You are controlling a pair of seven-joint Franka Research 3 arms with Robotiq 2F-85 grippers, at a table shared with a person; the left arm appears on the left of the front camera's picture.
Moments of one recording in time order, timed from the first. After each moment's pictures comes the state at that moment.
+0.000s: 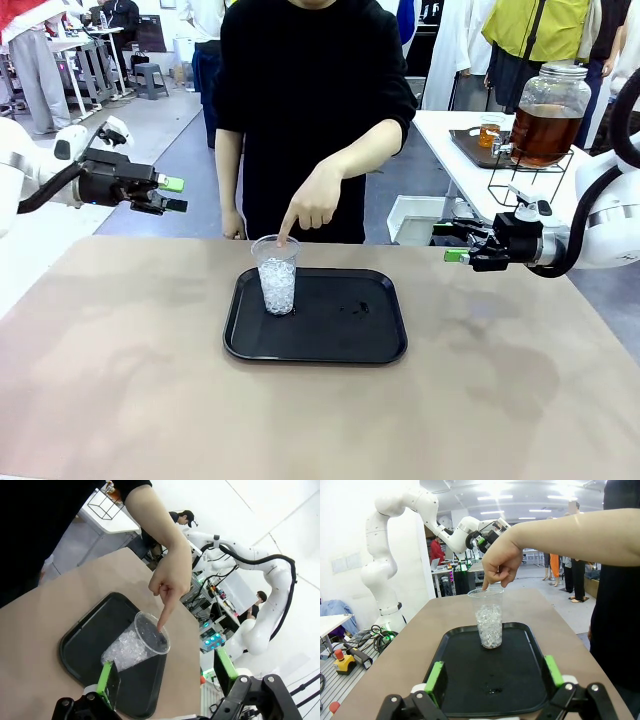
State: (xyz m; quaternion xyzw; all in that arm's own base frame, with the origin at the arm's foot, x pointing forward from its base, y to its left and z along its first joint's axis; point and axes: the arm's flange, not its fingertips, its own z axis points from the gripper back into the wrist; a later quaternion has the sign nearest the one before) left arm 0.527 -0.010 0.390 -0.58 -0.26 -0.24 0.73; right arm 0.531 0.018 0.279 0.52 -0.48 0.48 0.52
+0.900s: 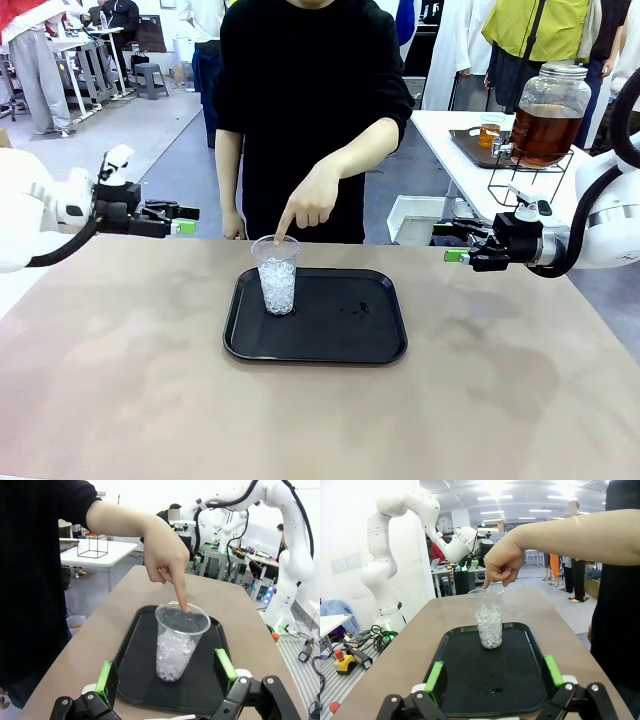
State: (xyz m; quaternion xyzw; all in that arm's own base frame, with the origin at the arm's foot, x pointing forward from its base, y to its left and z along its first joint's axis) left arm 0.513 -0.028 0.336 -0.46 -0.46 -0.45 0.62; right arm 0.531 0.018 0.279 0.52 -0.48 0.48 0.52
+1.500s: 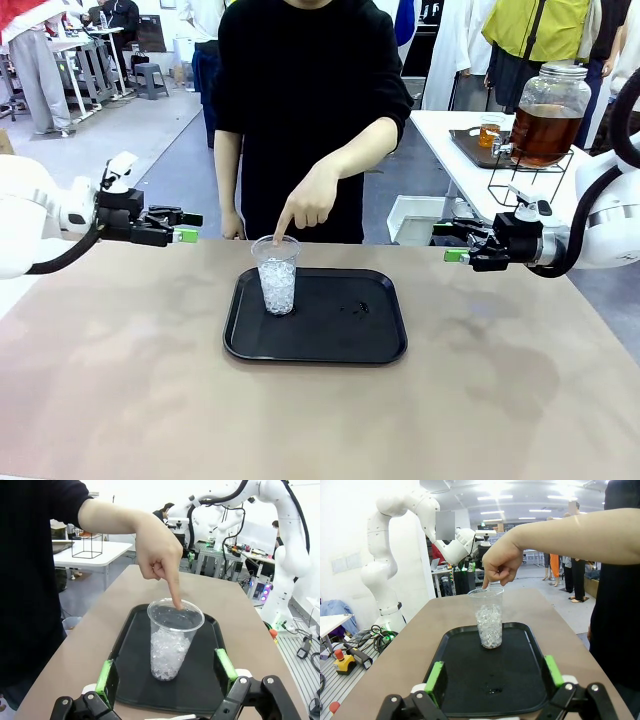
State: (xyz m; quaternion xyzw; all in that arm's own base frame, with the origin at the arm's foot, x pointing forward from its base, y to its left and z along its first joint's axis) left arm 0.508 -0.032 0.329 -0.46 -0.45 -0.46 0.61; right arm 0.531 0.018 0.279 0.52 -0.48 0.48 0.52
